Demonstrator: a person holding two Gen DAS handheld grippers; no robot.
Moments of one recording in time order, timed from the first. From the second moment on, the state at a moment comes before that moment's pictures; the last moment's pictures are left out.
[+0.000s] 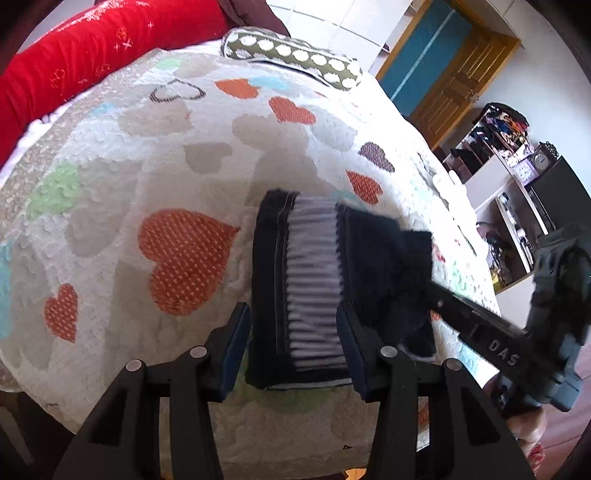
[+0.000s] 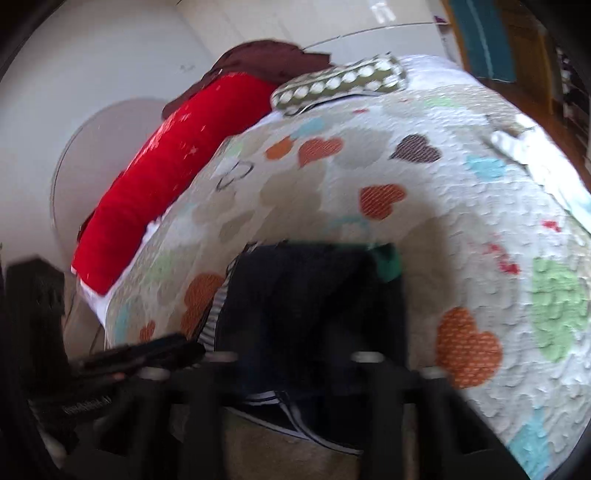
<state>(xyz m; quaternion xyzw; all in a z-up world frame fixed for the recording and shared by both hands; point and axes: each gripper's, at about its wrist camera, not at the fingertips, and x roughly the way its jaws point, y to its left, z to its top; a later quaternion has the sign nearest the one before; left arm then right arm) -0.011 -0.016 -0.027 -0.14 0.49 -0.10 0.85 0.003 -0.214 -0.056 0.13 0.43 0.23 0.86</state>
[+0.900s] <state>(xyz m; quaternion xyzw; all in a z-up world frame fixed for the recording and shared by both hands) -0.003 -0.039 -0.054 -0.09 0.52 -0.09 0.85 0.020 -0.242 -0.094 0.19 0.47 0.17 0.84</state>
